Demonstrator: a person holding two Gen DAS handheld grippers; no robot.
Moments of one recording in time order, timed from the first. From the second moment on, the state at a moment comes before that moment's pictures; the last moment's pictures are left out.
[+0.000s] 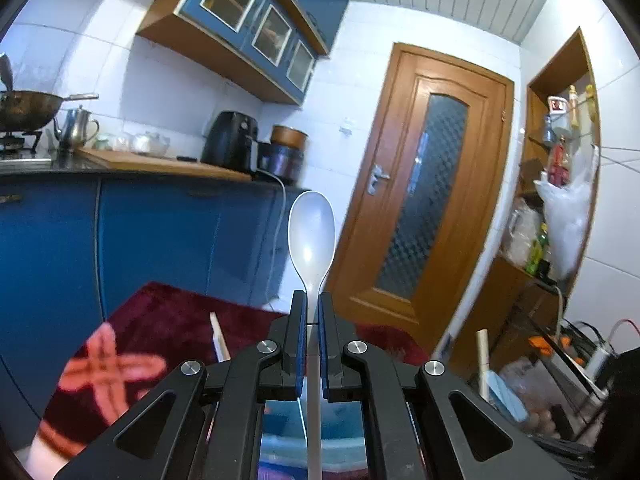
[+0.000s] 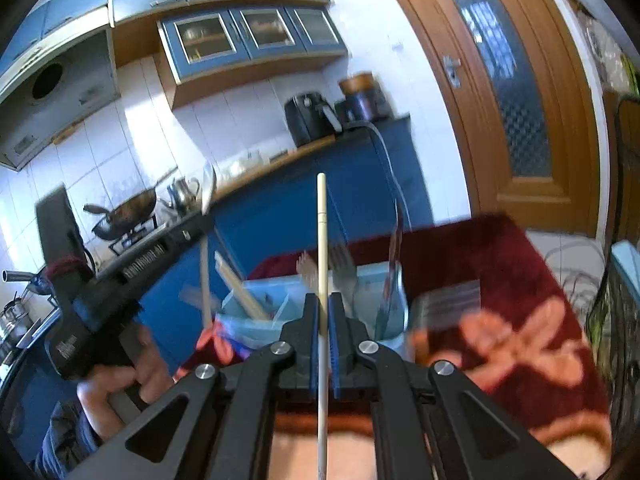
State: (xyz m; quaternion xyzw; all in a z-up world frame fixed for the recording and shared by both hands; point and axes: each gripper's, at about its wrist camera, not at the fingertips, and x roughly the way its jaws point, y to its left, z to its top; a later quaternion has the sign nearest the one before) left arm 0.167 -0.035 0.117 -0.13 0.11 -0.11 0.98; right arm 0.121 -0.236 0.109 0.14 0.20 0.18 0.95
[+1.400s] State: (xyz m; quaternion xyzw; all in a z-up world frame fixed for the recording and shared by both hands) left arm 0.164 -0.033 0.099 -0.11 0.04 -0.09 0.99; right arm 0.164 -0.210 0.080 0.04 0.16 0.14 0.98
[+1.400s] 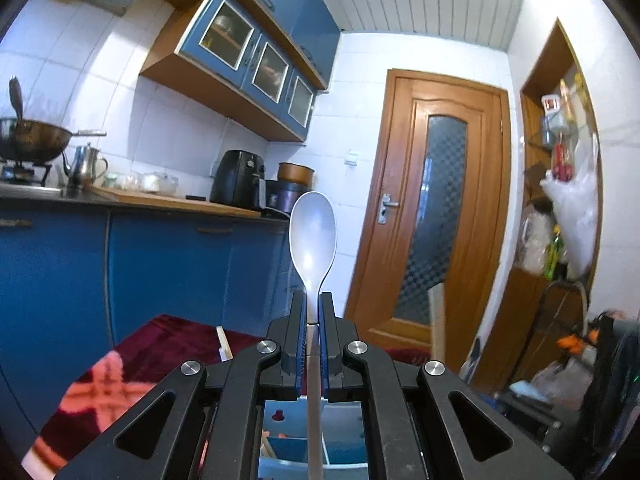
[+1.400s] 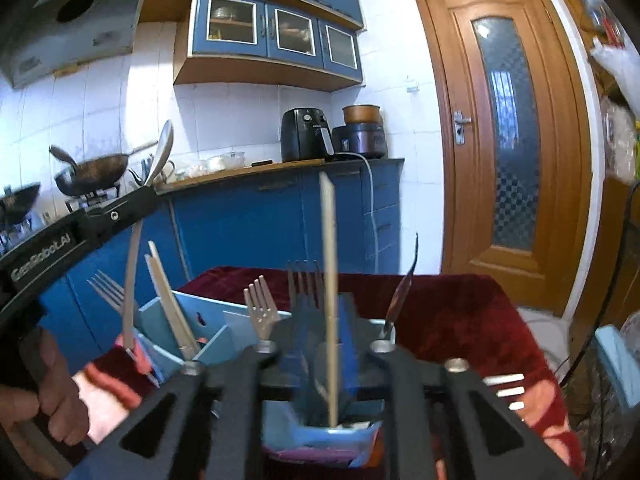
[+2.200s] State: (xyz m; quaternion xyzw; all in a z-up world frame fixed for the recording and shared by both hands) left arm 0.165 -0.042 0.088 -0.10 0.03 -0.07 0.99; right arm 0.104 -0.231 0.096 0.06 0.12 0.17 0.98
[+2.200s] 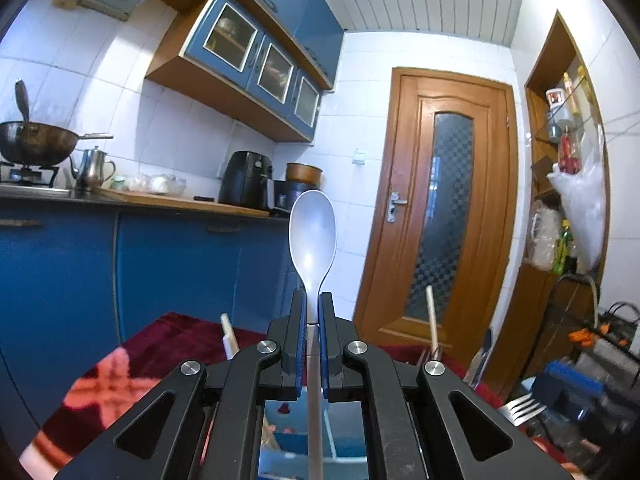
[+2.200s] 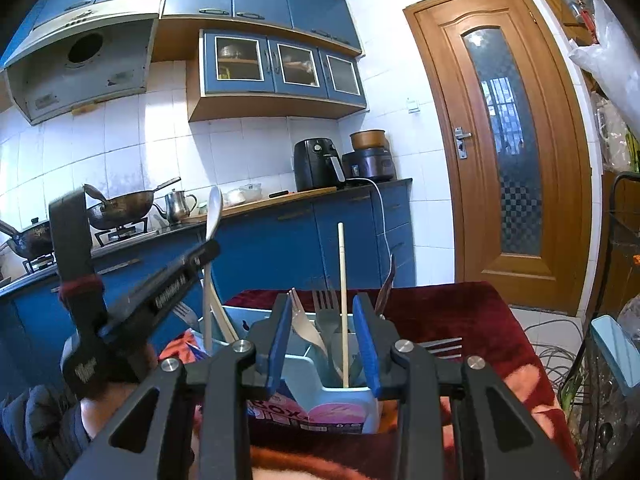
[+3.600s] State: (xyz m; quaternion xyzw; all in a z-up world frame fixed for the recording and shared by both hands) left arm 0.104 -0.036 0.098 -0.08 0.20 -0.15 0.97; right arm 0.074 -0.244 0.090 0.10 0.14 0.17 0.97
